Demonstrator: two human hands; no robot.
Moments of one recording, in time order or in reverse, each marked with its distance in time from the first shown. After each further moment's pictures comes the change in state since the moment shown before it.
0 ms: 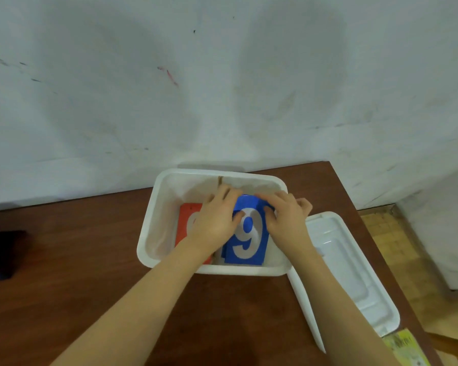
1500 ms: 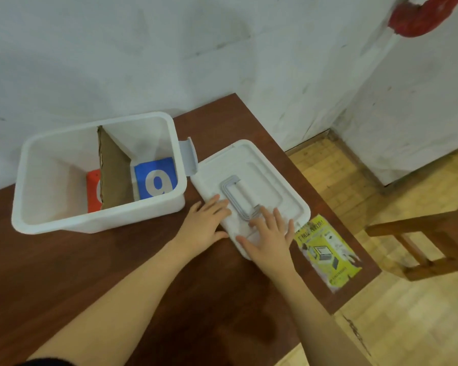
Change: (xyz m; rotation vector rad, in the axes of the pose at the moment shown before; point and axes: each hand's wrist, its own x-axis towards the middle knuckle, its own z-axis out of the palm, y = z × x) left_hand -0.073 0.065 0.161 0.294 -0.469 0.385; right_hand -0.219 0.141 0.005 -0.093 -0.110 0.421
